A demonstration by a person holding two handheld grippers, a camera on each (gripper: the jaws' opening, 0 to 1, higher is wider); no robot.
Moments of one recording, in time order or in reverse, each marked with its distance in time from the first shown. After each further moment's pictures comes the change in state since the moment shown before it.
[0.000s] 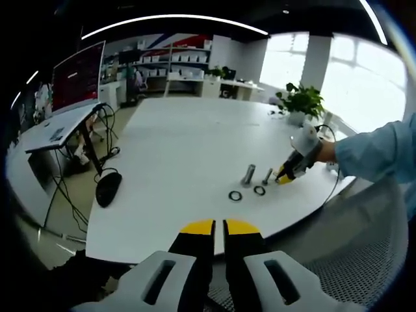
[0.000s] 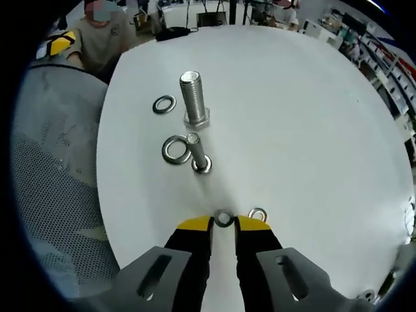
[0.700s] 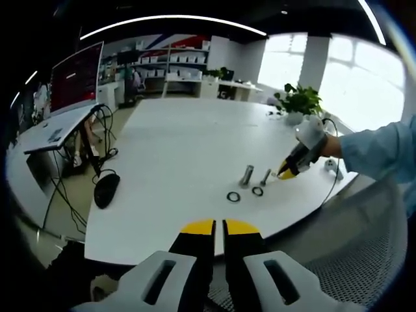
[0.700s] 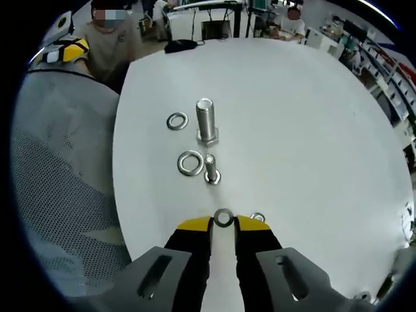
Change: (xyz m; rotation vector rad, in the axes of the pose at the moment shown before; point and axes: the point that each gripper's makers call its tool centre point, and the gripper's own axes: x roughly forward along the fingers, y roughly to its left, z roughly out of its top) left arm 0.001 -0.002 0.002 0.003 -0.010 -0.013; right arm -0.031 0.005 0.021 0.001 -0.076 0.011
